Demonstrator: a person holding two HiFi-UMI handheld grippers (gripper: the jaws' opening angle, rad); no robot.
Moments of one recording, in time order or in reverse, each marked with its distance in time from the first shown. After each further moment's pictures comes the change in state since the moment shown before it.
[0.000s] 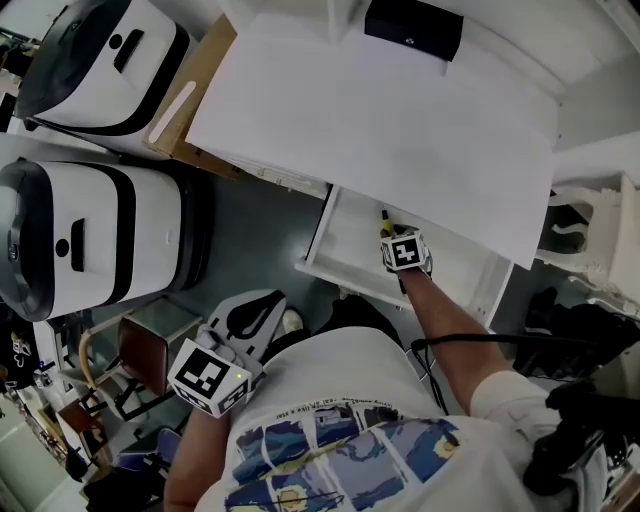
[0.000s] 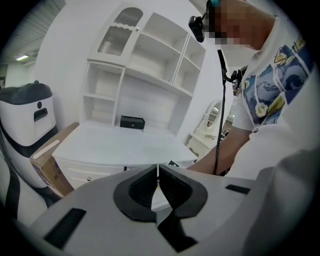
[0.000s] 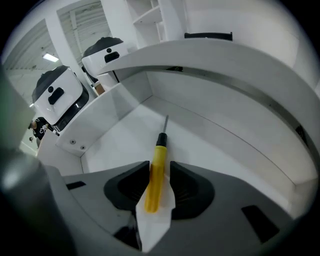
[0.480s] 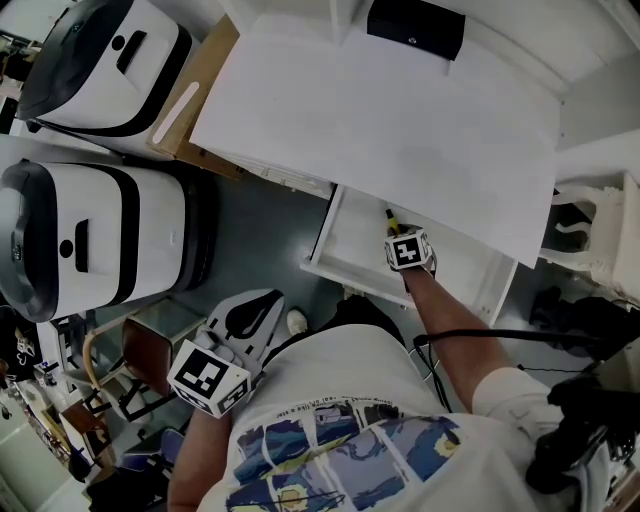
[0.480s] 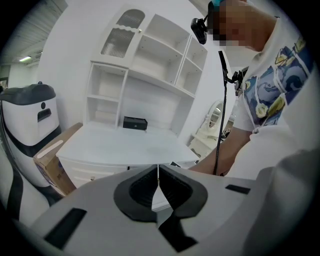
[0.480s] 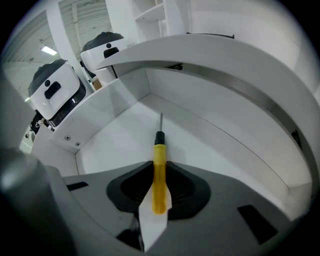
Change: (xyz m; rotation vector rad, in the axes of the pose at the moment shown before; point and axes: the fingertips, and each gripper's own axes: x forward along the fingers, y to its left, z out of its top) left arm -0.009 0.009 0.001 -0.010 -0.007 0.026; right arm 0.010 0.002 -0.004 -0.012 0.011 -0.013
